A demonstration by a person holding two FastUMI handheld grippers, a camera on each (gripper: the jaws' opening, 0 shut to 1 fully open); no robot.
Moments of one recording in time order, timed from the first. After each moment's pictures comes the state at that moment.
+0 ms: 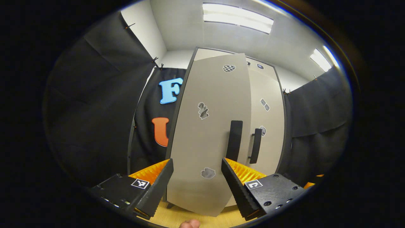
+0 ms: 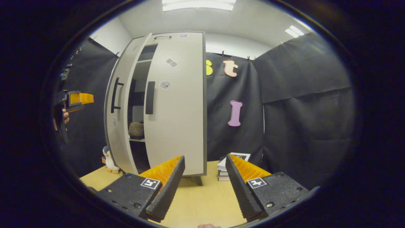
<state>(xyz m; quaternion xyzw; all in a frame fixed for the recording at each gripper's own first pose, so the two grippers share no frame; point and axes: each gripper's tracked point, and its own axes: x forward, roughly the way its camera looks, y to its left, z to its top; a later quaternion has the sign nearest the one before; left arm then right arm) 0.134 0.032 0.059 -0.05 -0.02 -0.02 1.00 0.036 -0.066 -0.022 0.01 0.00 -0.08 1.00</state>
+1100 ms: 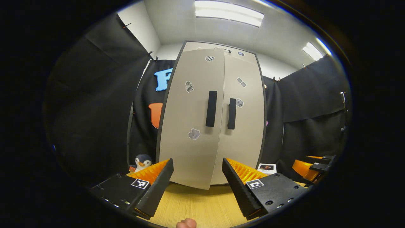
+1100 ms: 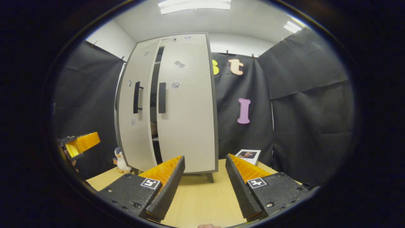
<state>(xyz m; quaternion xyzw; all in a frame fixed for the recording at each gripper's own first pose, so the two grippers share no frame) 0.043 -0.019 -0.022 -0.04 0.02 -0.04 1.00 0.020 -0.046 -0.034 0.03 -0.01 -0.04 1.00</state>
